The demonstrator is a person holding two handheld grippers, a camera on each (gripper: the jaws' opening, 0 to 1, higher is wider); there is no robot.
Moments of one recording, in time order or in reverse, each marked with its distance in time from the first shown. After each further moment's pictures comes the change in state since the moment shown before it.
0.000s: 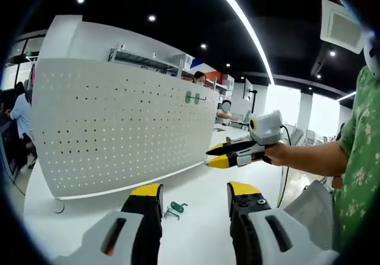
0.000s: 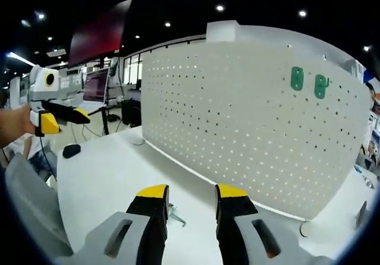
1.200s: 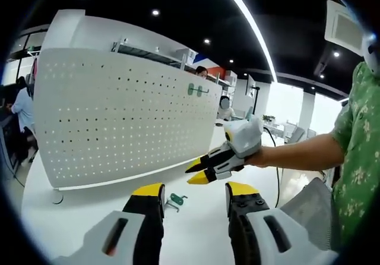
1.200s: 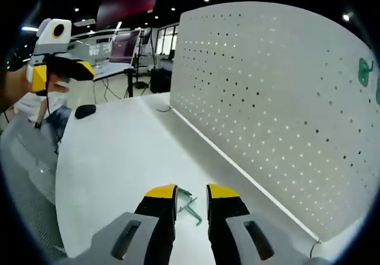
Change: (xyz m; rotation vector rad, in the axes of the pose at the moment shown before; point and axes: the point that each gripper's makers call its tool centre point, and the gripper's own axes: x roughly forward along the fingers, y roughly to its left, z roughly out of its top) left arm -0.002 0.001 -0.015 -0.027 0.037 0.017; right arm 0.060 0.040 -0.045 -0.182 0.175 0.203
